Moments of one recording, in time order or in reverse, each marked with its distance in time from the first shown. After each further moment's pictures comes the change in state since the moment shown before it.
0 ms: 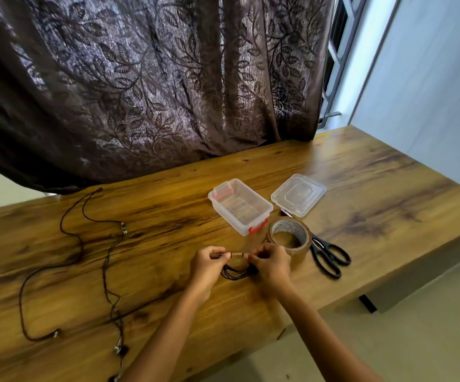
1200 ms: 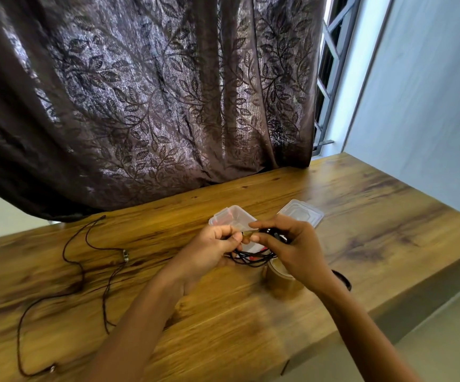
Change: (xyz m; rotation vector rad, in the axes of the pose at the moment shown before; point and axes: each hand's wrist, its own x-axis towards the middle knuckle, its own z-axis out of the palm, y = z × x) left_hand -0.070 0.131 -0.049 -0.046 -0.491 0.255; right_hand -0.030 -0.098 -0.067 0.052 -0.192 -0.818
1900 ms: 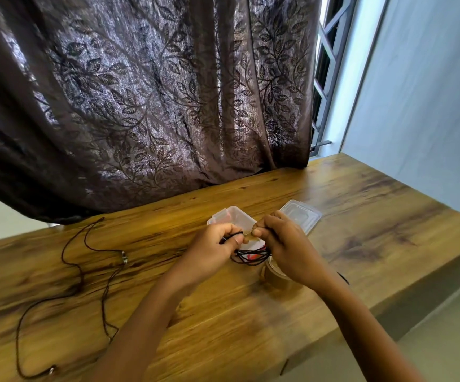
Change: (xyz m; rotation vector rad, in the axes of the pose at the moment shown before) left_hand 0.000 0.002 0.008 0.351 0.124 0.149; right_hand 0.005 -0.005 0.001 -0.340 -0.139 0.020
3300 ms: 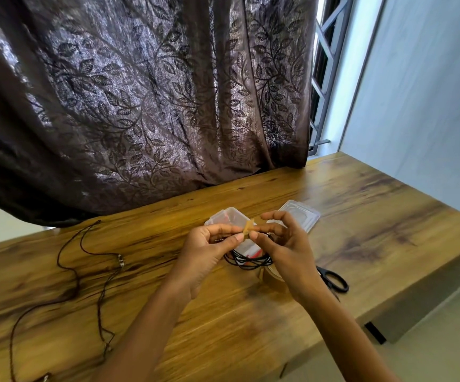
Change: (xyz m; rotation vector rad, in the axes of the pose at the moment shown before) left_hand 0.010 -0.014 0.007 -0.453 0.156 -0.076; right_hand -0.009 0.000 0.013 0.660 0.290 0.228
